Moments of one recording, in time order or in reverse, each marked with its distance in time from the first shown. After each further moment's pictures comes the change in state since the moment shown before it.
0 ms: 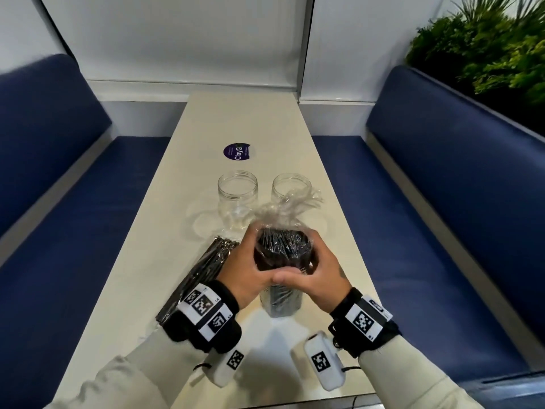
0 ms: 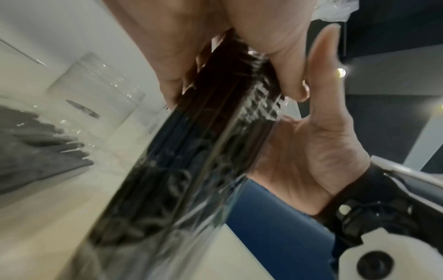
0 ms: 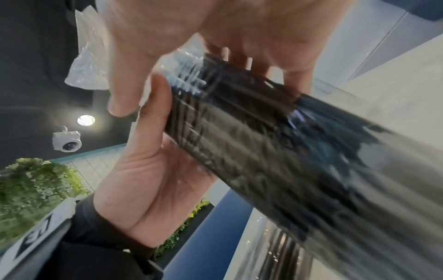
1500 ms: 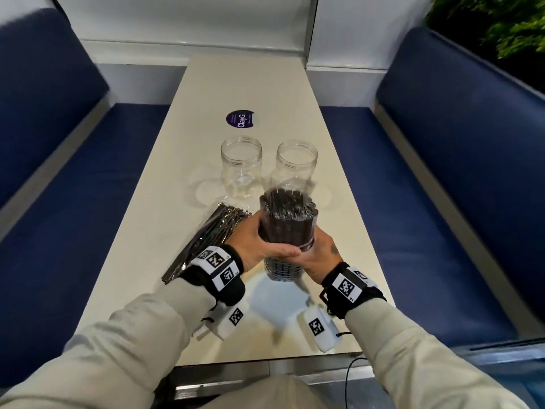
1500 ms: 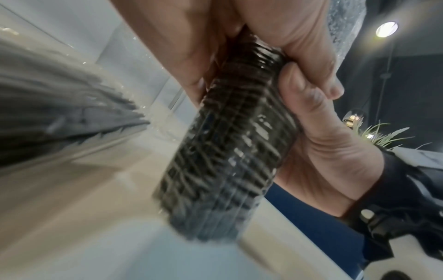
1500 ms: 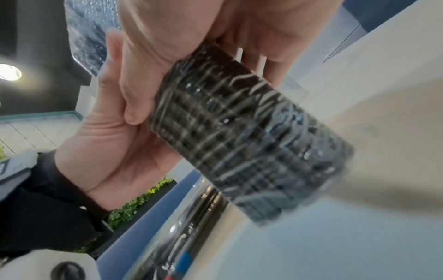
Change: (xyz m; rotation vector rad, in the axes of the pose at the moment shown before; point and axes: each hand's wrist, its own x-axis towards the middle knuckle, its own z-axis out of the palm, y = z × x) left_hand 0.002 -0.023 0.009 -0.015 -0.068 -0.243; right_hand -0.007 0.054 0.009 -0.061 -0.014 0.145
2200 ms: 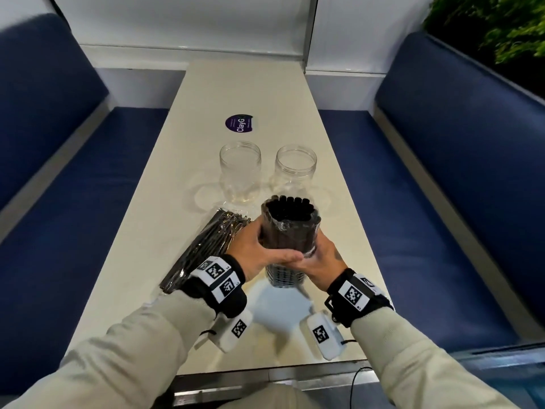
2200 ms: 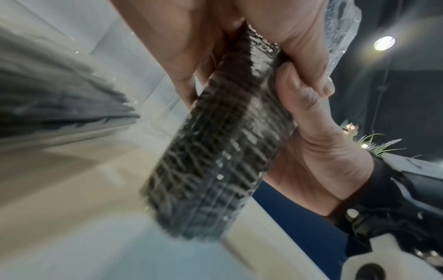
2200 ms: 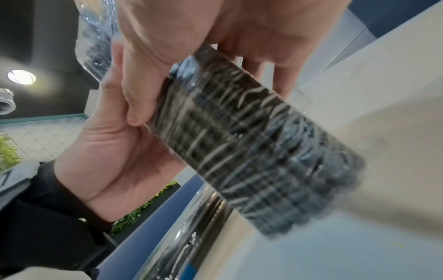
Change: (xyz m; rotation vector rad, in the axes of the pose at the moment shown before) left_hand 0.005 -0.008 0.007 -0.020 0.038 0.038; right_hand 0.000 -0.003 -0.011 -0.069 -0.008 -0.015
